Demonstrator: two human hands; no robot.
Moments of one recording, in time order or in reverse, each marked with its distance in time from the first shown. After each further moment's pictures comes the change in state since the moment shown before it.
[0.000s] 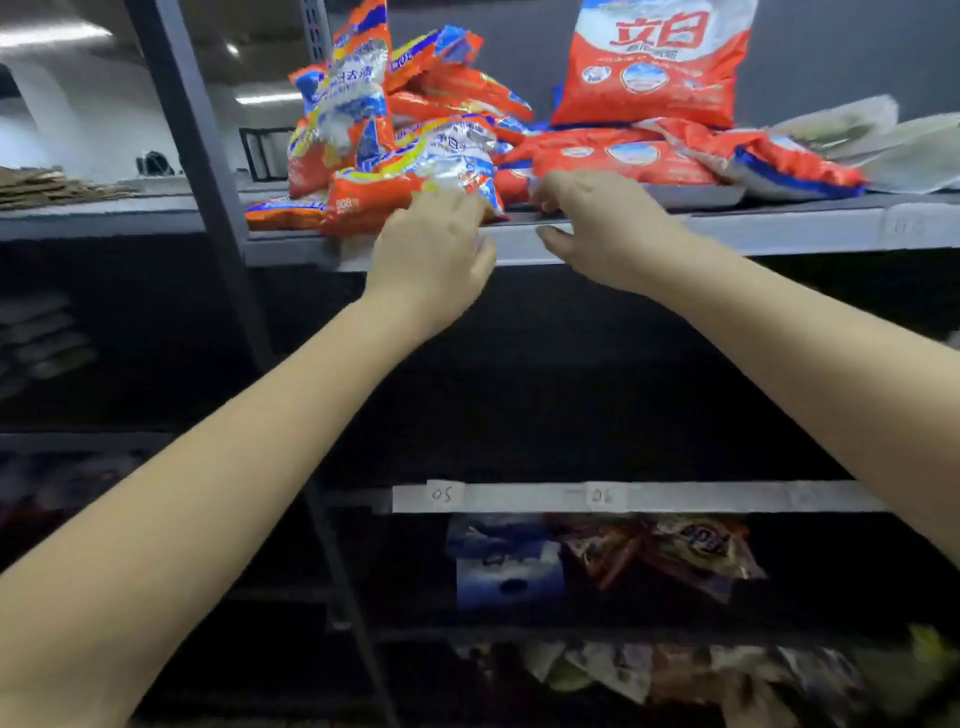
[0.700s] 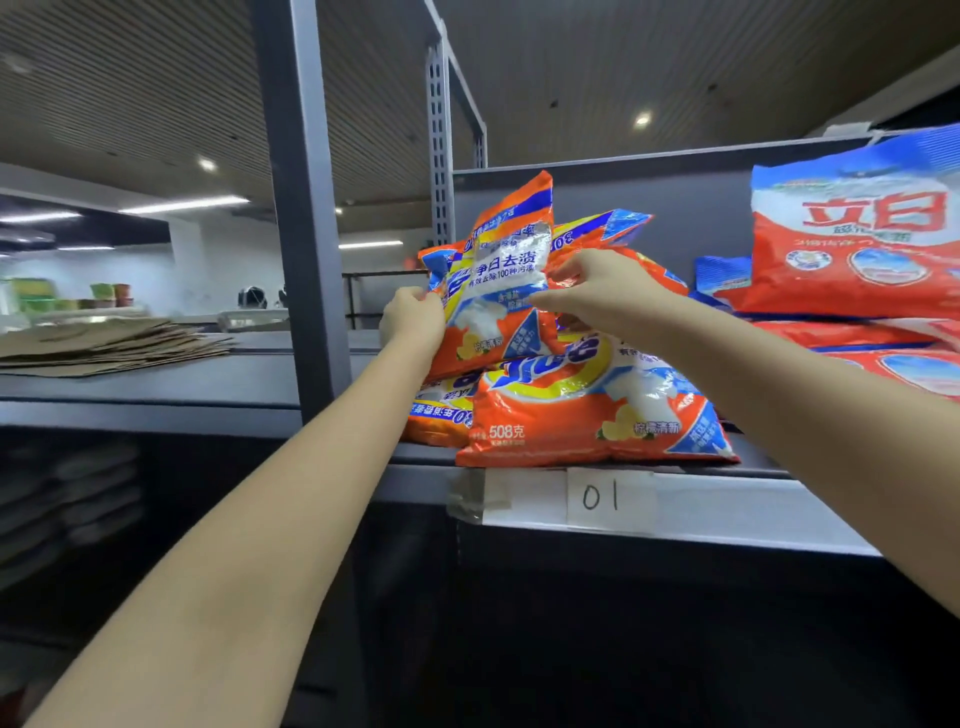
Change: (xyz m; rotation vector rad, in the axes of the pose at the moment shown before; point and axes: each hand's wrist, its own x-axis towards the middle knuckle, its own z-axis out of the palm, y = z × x) left_hand 0.166 -0.255 0.081 -0.609 0.176 -0.922; right_hand 0.248 -0.053 0.064 0.478 -0.013 0.224
